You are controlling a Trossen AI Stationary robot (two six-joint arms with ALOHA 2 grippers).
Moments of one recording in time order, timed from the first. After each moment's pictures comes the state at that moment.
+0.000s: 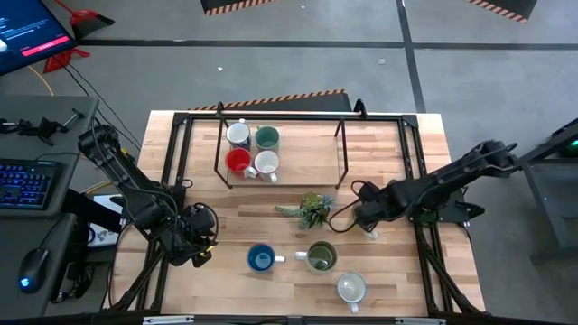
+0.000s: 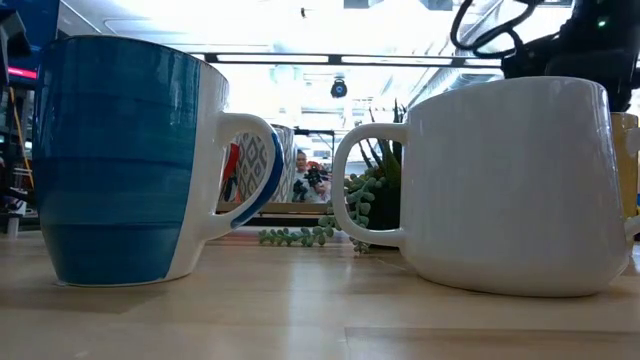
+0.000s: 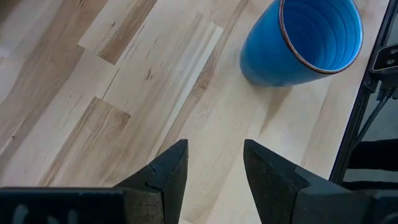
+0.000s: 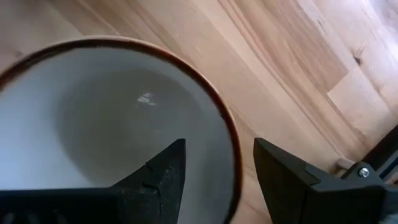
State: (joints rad) left arm -0.86 1.15 0.86 -0.89 -0.39 -1.31; right arm 0.36 1.32 0.88 -1.14 0.23 1.10
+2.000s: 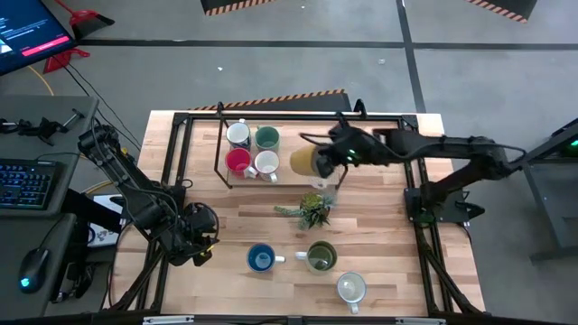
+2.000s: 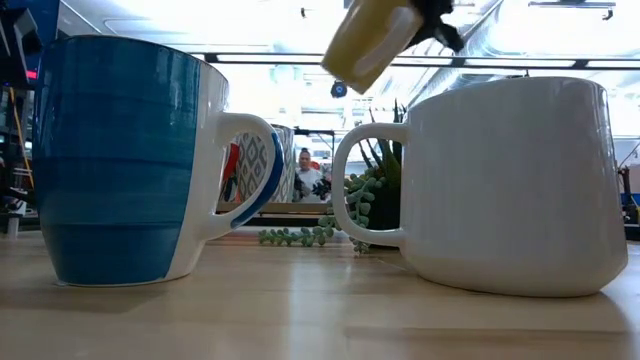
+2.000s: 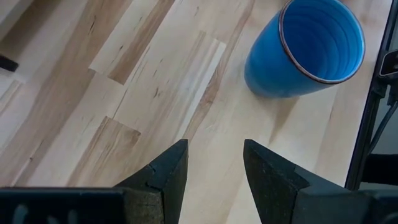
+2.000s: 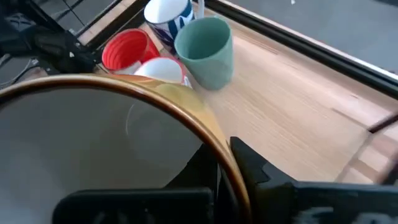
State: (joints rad) left arm -0.86 1.15 0.86 -0.89 -0.46 -1.25; right arm -0.06 1.37 1.35 -0.74 0.32 0.67
